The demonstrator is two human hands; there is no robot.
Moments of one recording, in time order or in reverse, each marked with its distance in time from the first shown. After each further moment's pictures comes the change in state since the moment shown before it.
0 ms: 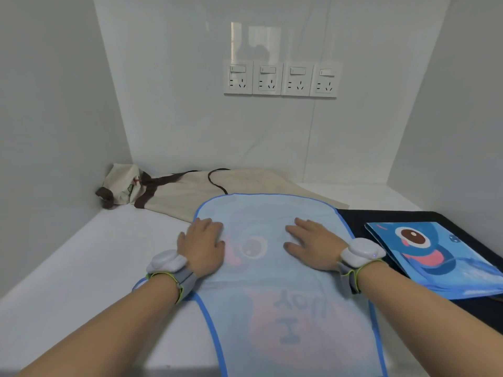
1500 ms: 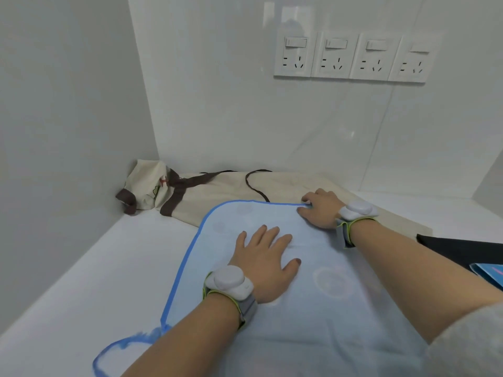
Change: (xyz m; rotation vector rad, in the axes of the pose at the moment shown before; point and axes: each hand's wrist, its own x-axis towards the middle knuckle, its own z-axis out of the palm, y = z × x) left_hand 0.064 -0.007 0.033 0.065 -0.176 0.213; right_hand 0.211 -0.036 -0.022 0.027 0.102 0.102
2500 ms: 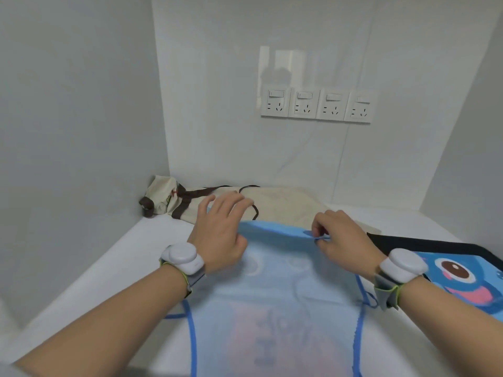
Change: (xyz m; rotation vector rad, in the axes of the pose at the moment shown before) left_hand -0.086 -0.007 -0.094 0.154 0.704 0.241; right_hand -0.207 0.013 -0.050 0.115 0.381 -0.339
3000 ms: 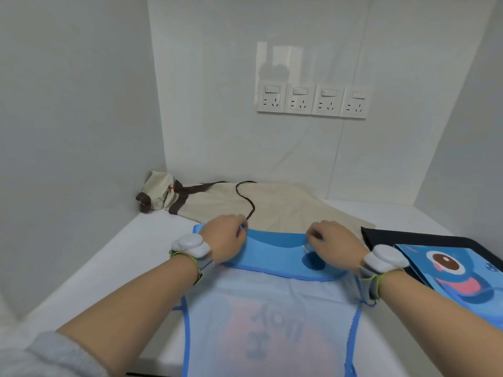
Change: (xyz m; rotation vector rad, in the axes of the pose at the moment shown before) left_hand 0.004 0.003 0.032 -0.166 -0.446 -0.270; right_hand -0.002 0.014 0.024 0.007 -0.153 0.183
